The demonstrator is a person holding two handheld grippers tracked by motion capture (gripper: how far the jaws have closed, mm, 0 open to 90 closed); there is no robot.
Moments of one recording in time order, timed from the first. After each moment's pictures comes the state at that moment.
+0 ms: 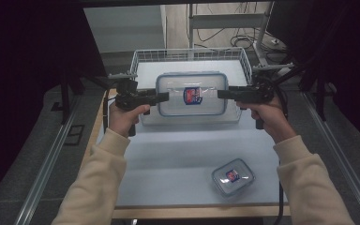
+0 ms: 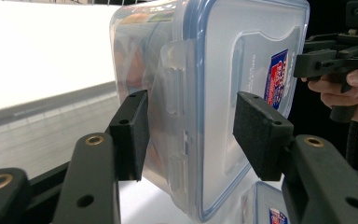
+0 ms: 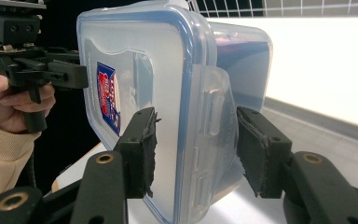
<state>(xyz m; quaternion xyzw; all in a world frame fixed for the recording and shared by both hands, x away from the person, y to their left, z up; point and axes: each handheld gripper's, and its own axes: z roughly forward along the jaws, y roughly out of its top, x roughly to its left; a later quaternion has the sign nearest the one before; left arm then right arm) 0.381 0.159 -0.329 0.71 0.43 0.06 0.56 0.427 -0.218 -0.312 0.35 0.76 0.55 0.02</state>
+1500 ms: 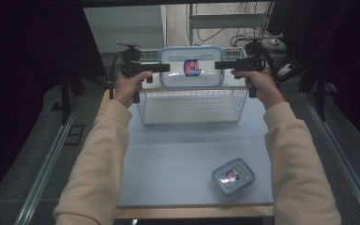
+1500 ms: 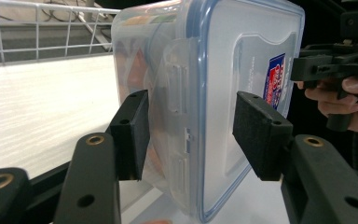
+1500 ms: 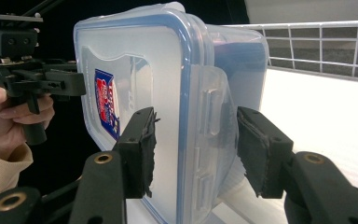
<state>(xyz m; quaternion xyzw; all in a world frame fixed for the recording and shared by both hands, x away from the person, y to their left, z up) 0.487 0.171 -0.315 0.70 0.44 0.03 0.56 0.525 -0.209 -0.293 0.39 0.75 0.54 0.01</state>
